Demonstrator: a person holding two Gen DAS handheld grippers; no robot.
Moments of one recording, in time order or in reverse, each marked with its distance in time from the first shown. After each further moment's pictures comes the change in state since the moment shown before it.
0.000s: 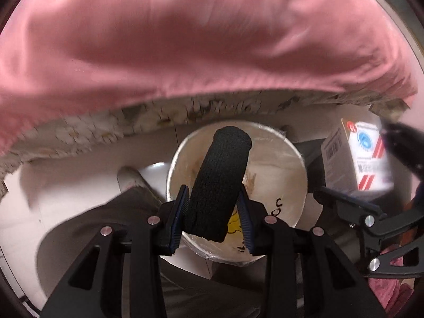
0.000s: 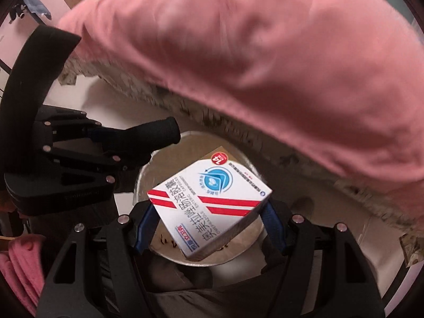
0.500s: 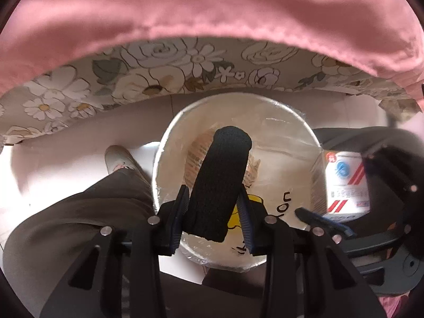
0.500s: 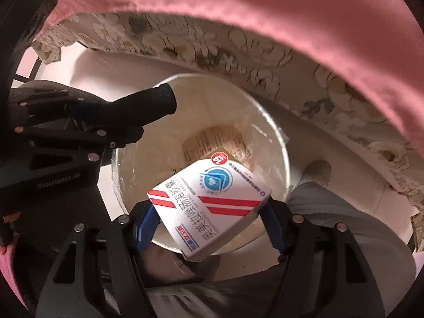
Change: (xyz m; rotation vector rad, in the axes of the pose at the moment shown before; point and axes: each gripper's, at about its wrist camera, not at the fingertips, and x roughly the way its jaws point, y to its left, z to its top) left arm 0.061 0.004 -0.001 -0.047 0.115 -0.016; right arm 0.089 -0.007 -0.010 0.044 0.228 0.019
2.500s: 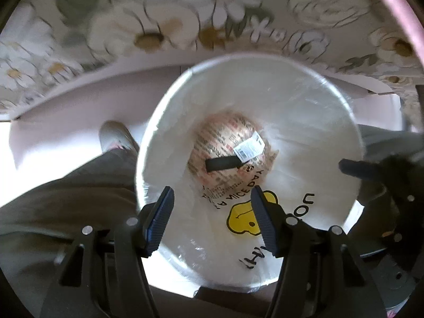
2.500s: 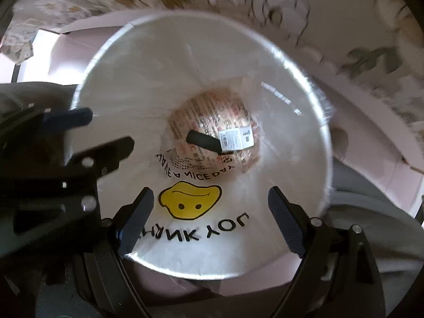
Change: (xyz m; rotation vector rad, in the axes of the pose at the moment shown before) left arm 0.053 0.016 -0.005 -0.068 0.083 0.042; right arm 0.071 -0.019 -0.001 0.069 0.132 -0.044
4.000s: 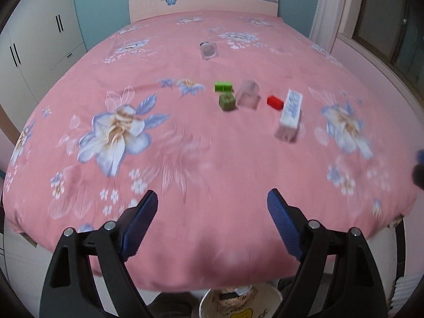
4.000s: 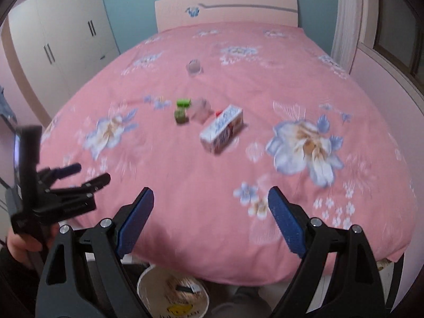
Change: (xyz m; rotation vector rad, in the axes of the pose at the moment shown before) left arm -0.383 -0.027 0.138 -0.005 -0.704 0.109; right arm -0.483 -0.099 0.031 0.224 -0.845 -0.099
